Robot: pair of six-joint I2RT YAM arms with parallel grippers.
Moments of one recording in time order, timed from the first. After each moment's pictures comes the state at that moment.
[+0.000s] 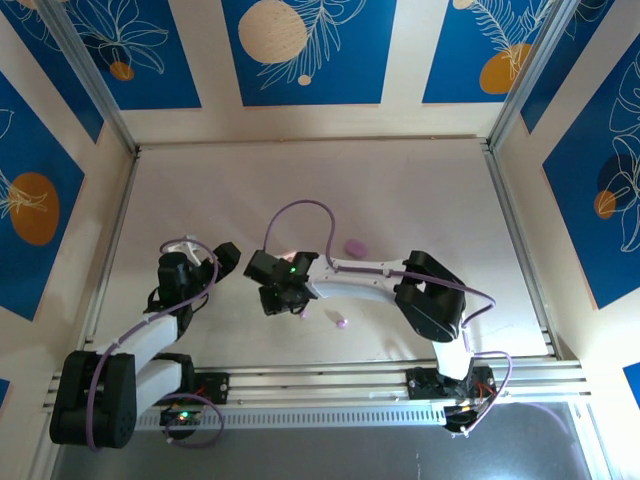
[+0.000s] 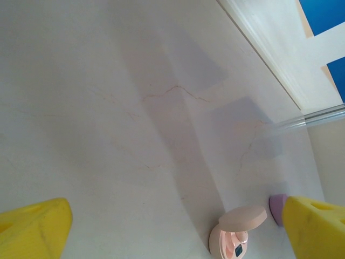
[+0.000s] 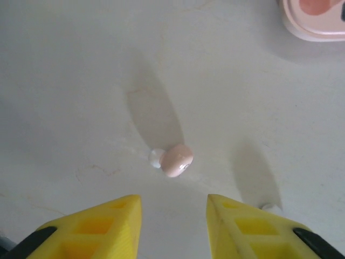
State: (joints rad) left arm -0.07 1.06 0.20 0.40 0.33 -0.79; right arm 1.15 1.94 1.42 -0.69 0.03 0.80
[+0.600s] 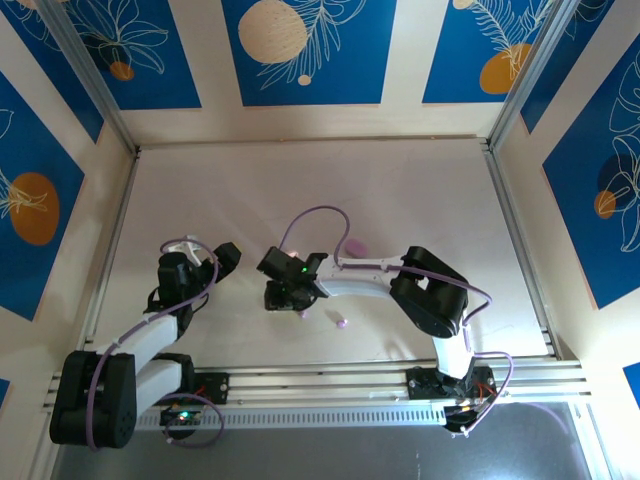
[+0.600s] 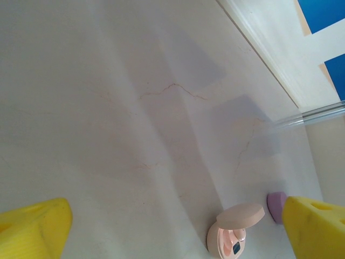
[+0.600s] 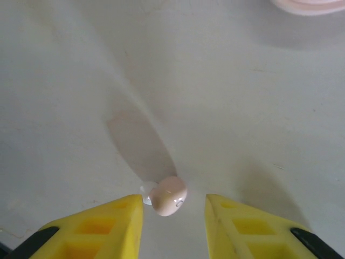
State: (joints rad) left arm -0.07 1.06 0.20 0.40 0.34 -0.79; right arm 1.08 1.94 1.29 -0.48 -0.08 0.96
